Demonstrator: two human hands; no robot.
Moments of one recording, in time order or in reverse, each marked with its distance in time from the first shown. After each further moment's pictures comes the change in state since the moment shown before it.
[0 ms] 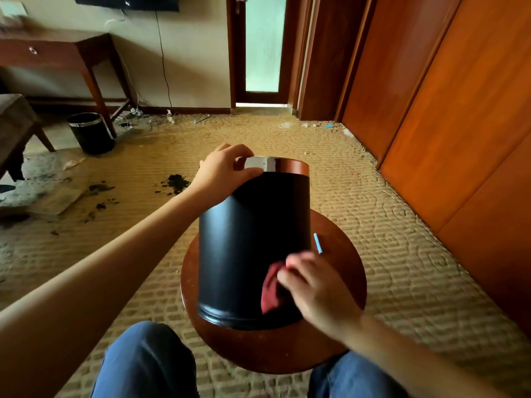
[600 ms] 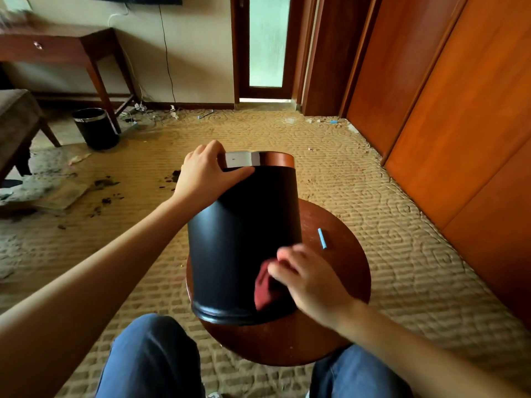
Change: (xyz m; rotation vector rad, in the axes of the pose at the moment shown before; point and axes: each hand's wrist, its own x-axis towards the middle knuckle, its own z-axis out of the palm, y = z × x) left_hand -0.022 -0.020 -0.010 0.140 0.154 -0.130; right_hand 0.012 -0.011 0.009 0.012 -0.052 -0.030
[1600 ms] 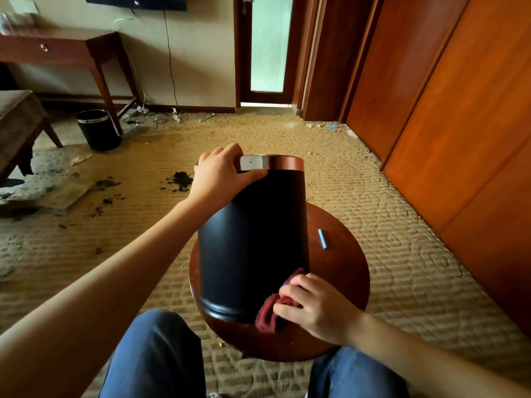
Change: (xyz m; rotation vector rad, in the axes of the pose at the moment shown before) left_hand -0.013 0.014 -0.004 -0.067 -0.049 0.059; right_hand -0.036 -0.004 -0.003 -0.033 -0.115 -0.319
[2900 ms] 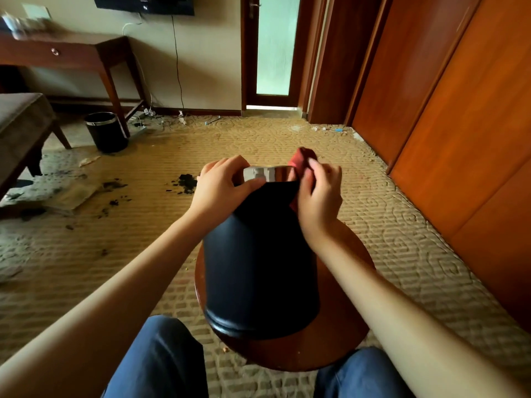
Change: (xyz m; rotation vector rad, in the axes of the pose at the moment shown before) left_hand -0.013 -0.008 -0.006 -0.073 0.057 0.073; right_hand 0.142 0.082 -0.010 0.150 0.714 1.124
